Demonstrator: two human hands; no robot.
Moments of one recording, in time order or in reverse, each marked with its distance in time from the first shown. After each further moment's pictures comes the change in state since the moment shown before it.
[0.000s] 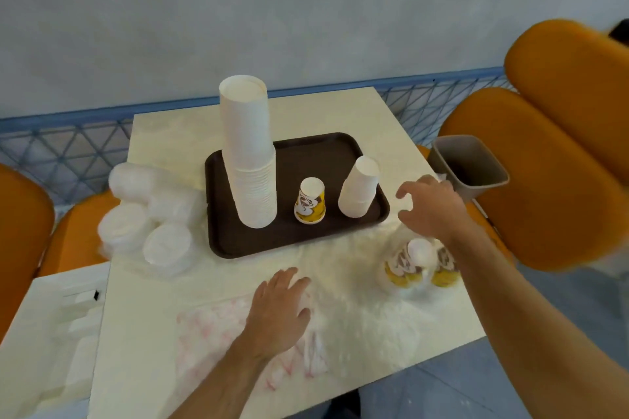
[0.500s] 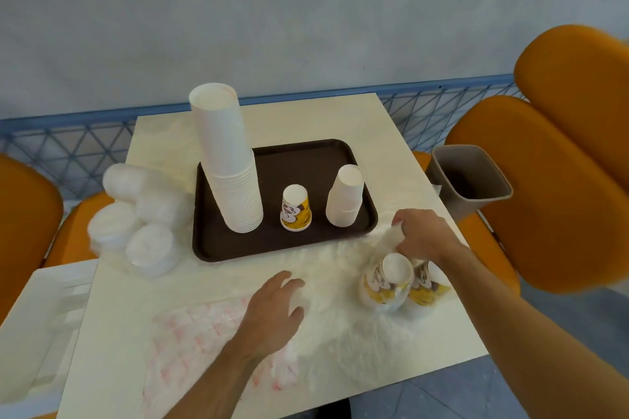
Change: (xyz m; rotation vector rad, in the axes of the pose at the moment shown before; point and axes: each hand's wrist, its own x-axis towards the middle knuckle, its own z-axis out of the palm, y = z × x) left_hand 0.012 0.043 0.001 -0.219 0.081 -0.105; right_hand 0.037 0.060 0.043 0.161 -0.171 -0.055
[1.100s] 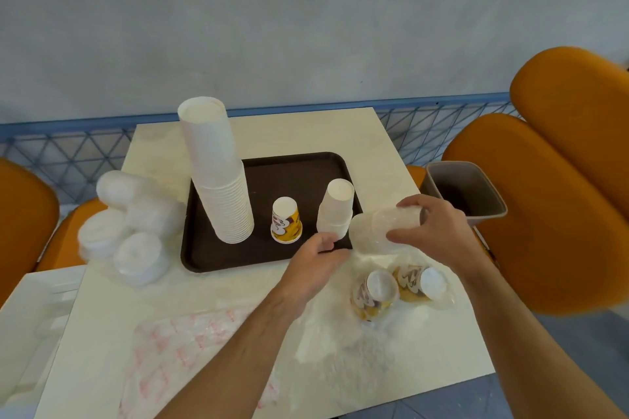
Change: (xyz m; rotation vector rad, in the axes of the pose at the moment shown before) left_hand 0.050 0.116 -0.046 -0.937 -0.051 -0.232; right_hand -0.030 0.009 -0.050 0.470 0.275 -0.102
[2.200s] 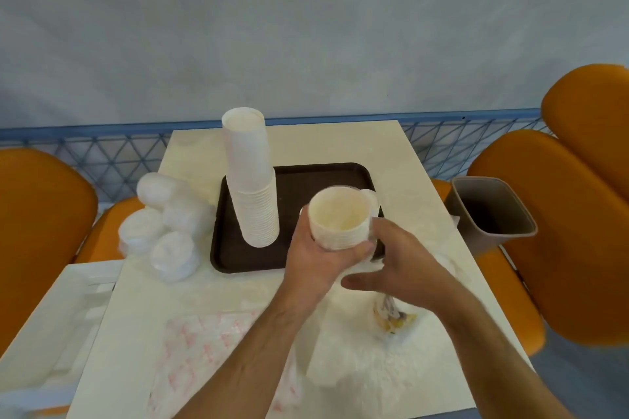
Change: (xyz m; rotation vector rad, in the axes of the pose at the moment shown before) left_hand -0.048 0.023 -0.022 -0.216 0.315 0.532; right_hand -0.055 -0.083 0.040 0.144 -0.253 -0.430
